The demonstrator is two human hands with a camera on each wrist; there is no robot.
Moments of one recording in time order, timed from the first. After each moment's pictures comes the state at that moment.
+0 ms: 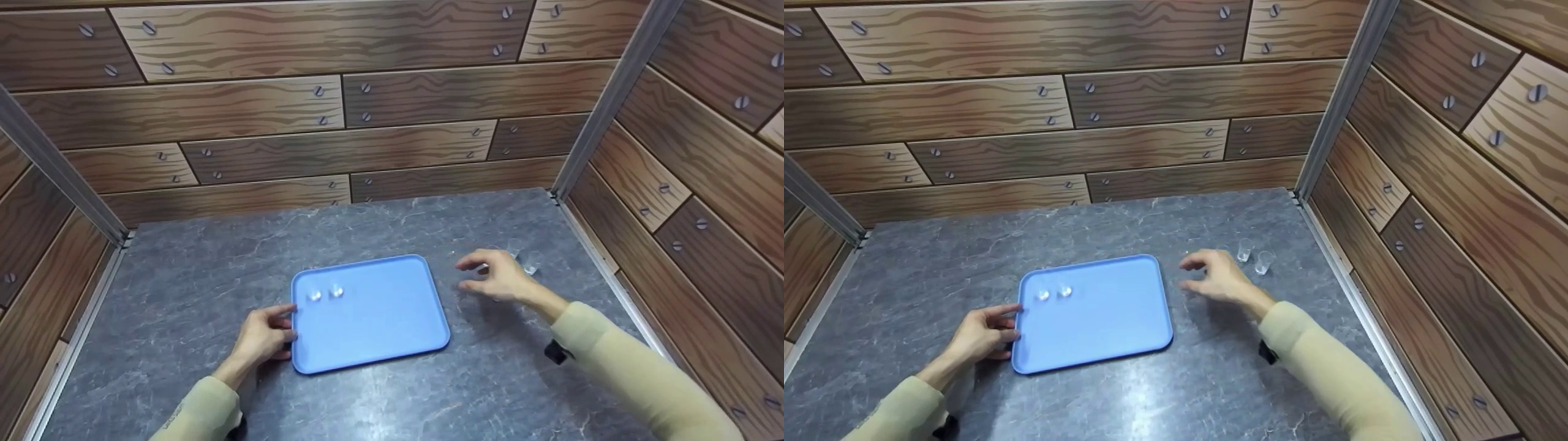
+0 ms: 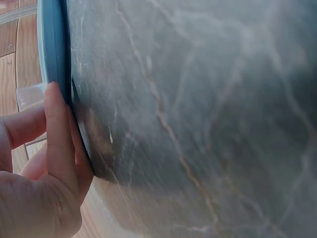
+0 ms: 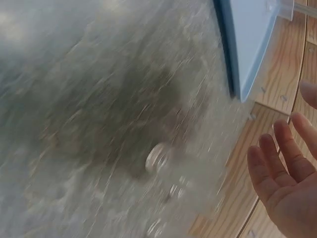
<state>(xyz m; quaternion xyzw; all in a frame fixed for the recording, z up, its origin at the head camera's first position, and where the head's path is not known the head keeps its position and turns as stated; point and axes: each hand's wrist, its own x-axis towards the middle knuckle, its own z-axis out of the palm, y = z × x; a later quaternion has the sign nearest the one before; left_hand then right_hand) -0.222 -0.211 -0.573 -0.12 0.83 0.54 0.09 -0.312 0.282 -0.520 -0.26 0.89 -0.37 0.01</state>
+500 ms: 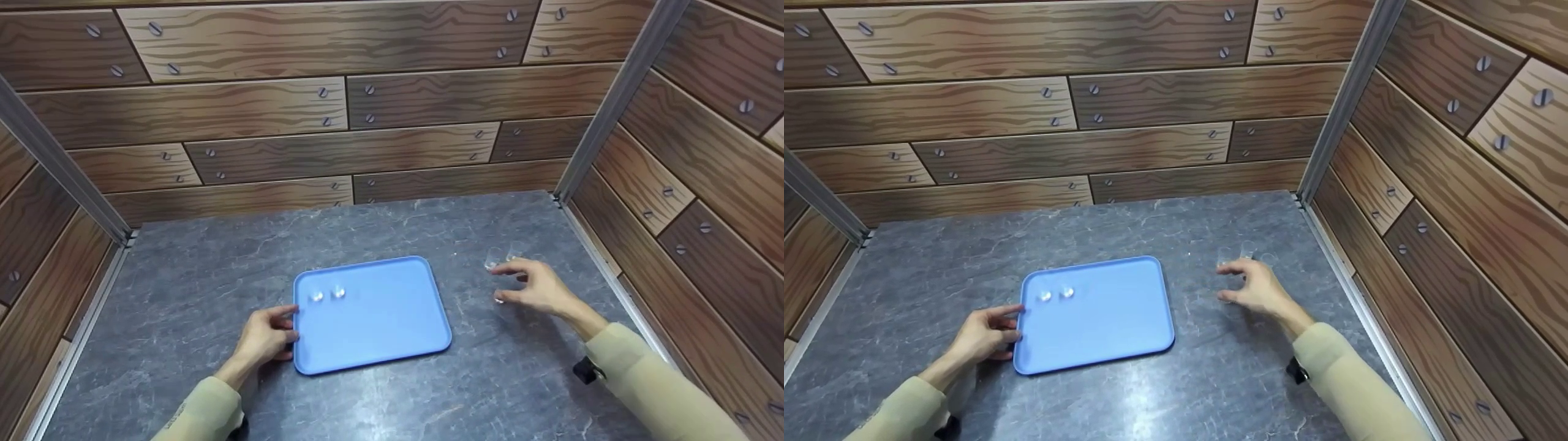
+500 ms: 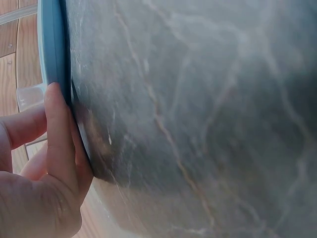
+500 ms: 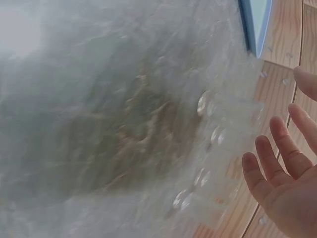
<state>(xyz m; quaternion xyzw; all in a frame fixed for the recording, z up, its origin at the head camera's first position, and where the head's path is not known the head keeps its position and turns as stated) -0.222 -0.211 -0.574 -0.12 0.83 0.54 0.09 -0.293 0.336 -0.529 -0.19 0.91 -0.37 -0.01</state>
